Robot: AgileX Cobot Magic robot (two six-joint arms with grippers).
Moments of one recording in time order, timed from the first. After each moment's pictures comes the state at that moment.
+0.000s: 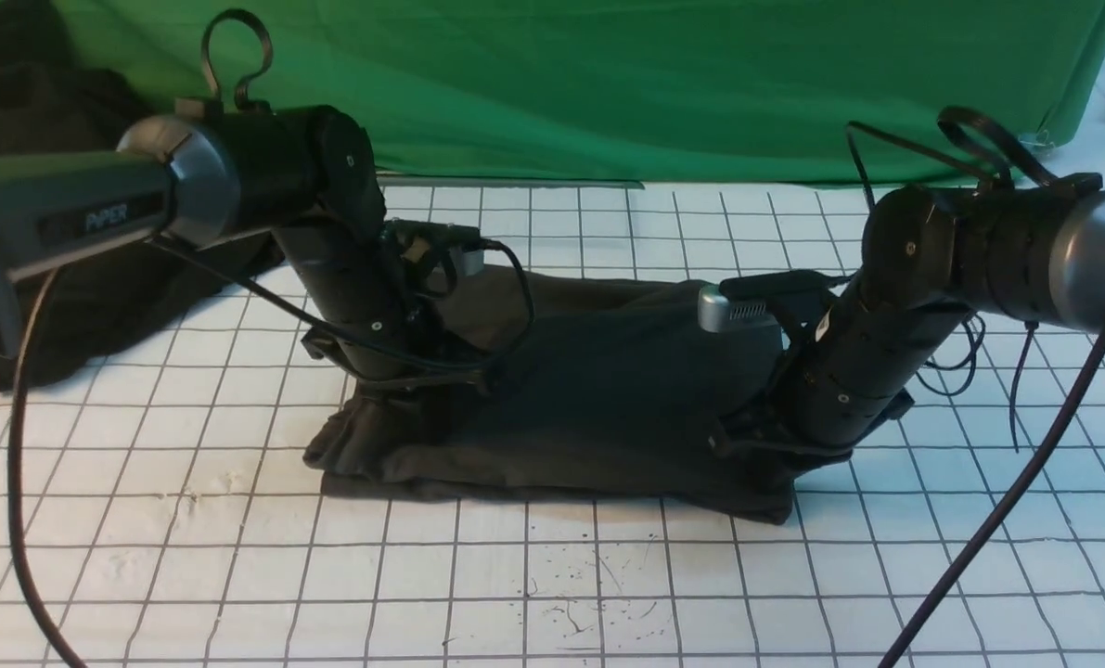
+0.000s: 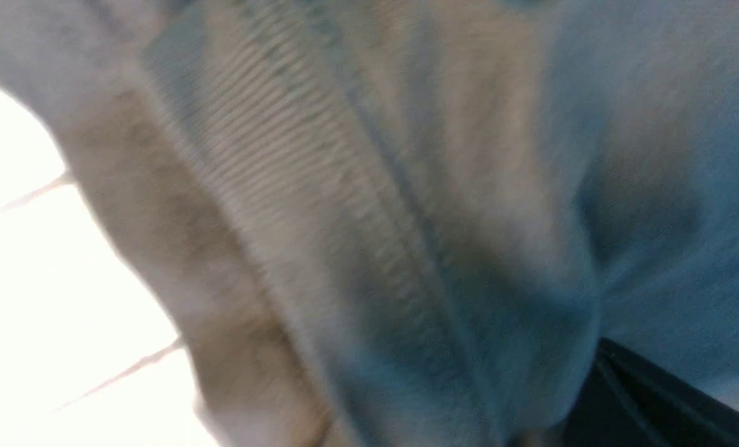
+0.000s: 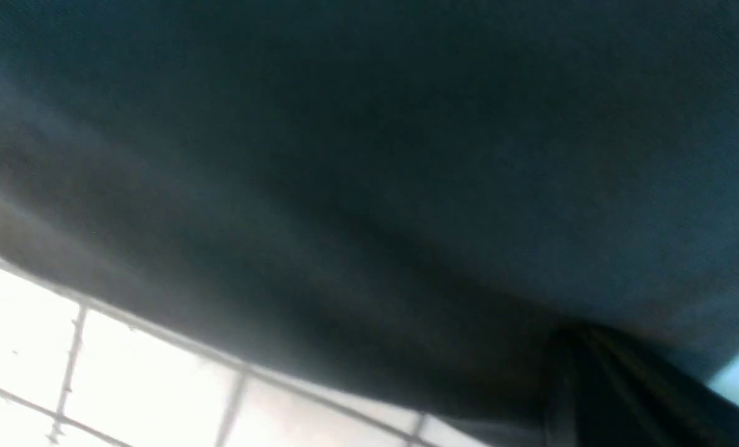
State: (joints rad) right arm 0.40 1.94 -1.30 0.22 0.81 -0.05; left arm -0.31 2.05 -1.55 -0.19 1.00 0.21
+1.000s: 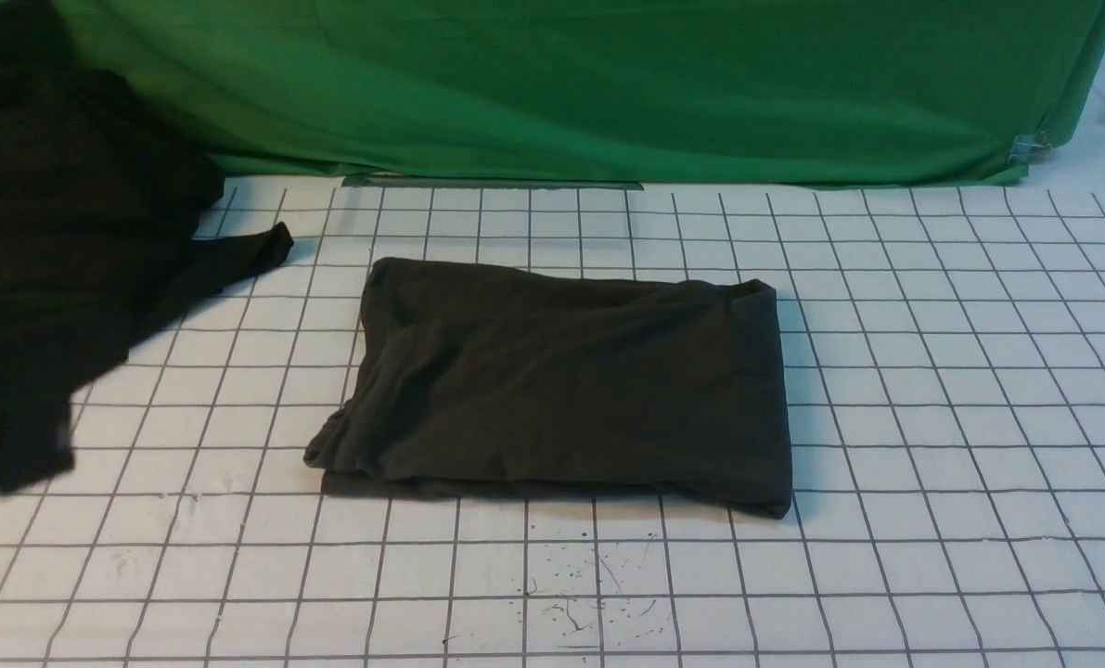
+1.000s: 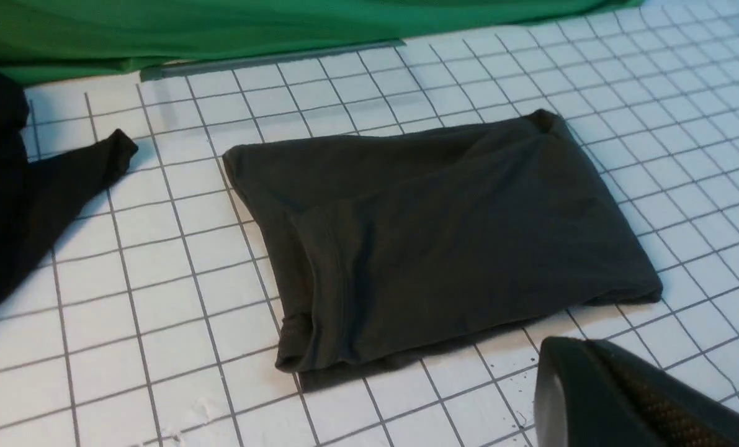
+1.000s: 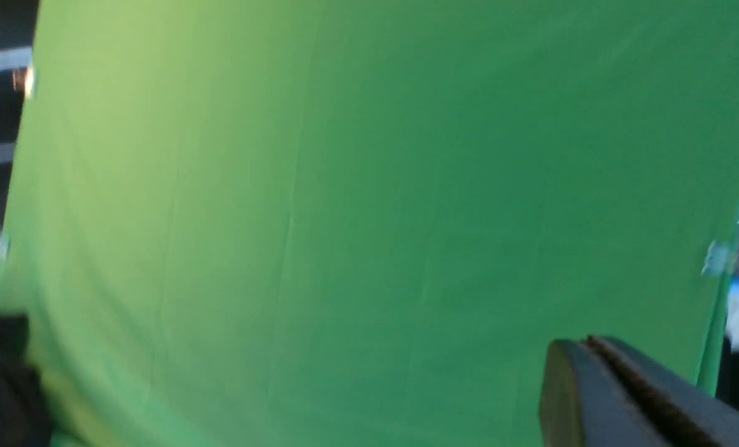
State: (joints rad) right arm 0.35 0.20 -0.62 -0.01 0.07 -0.11; left arm -0.30 0.60 -0.78 -0.16 0.67 -0.01
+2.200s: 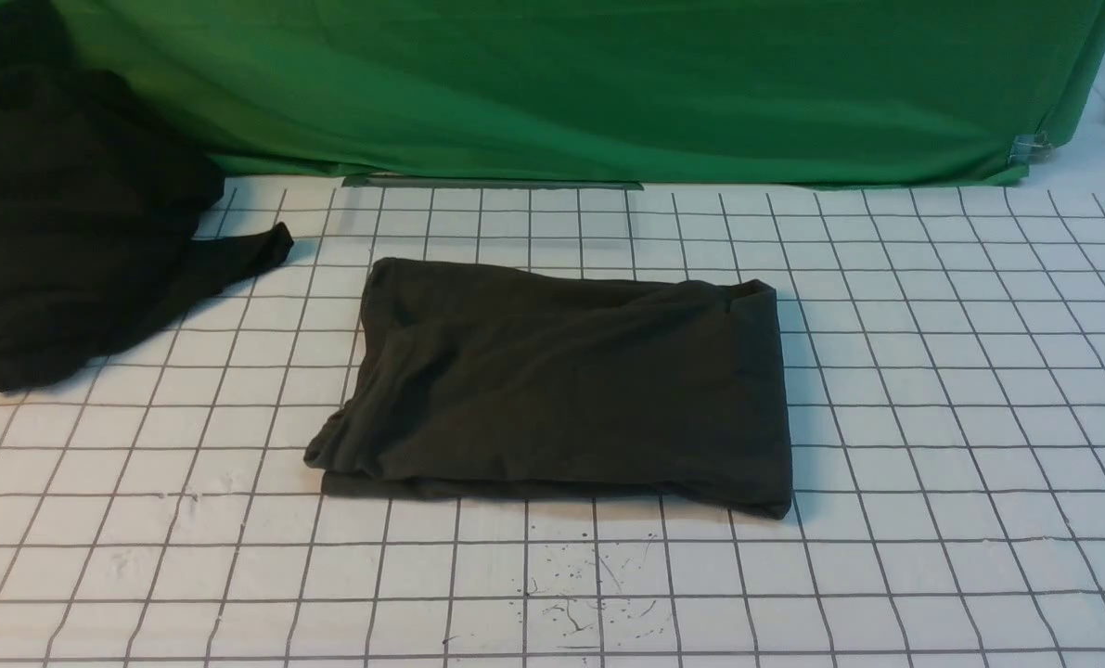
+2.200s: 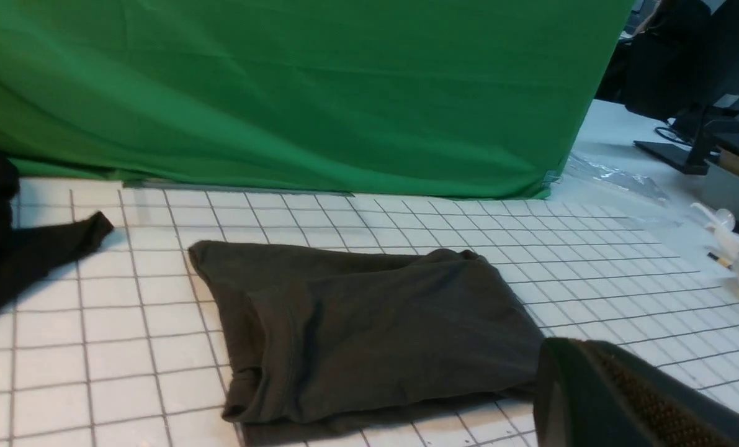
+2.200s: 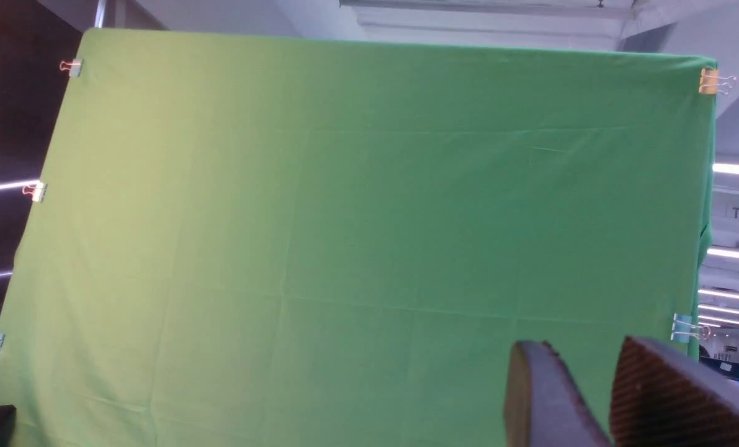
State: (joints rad) right arm 0.35 0.02 -0.47 -0.01 -0.04 -0.10; left arm -0.30 0.11 -0.51 -0.20 0.56 -0.05
